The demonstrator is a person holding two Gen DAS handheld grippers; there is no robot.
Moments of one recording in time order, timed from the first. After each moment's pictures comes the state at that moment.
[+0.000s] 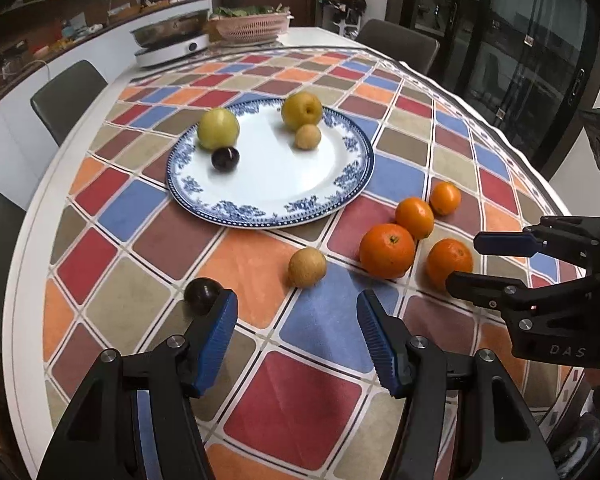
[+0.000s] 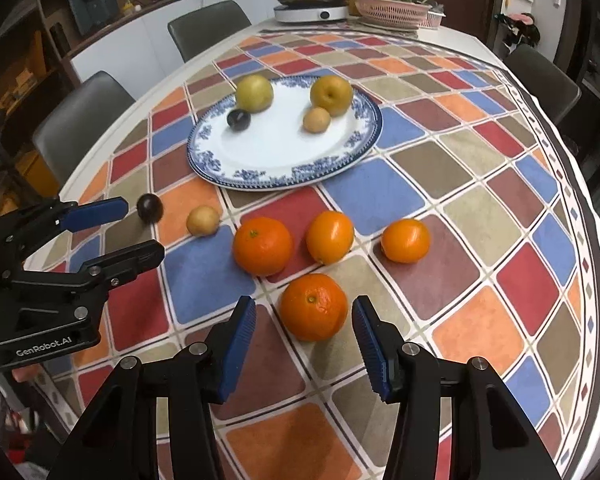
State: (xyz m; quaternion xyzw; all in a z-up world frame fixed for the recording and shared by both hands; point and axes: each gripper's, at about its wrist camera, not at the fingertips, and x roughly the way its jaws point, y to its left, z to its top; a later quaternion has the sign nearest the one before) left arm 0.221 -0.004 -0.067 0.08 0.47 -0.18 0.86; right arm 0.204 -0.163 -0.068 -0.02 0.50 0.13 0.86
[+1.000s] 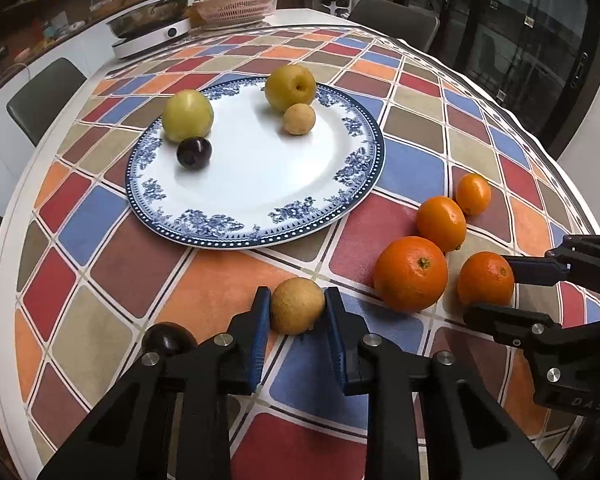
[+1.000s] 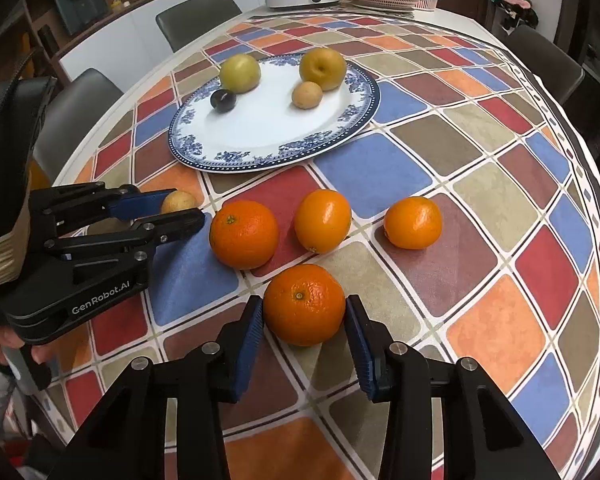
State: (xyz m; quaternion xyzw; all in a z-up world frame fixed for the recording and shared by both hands) left arm 0.259 -0.024 -0.097 0.10 0.48 -0.19 0.85; right arm 0.215 -0.165 -0.091 -0.01 0.52 0.12 0.85
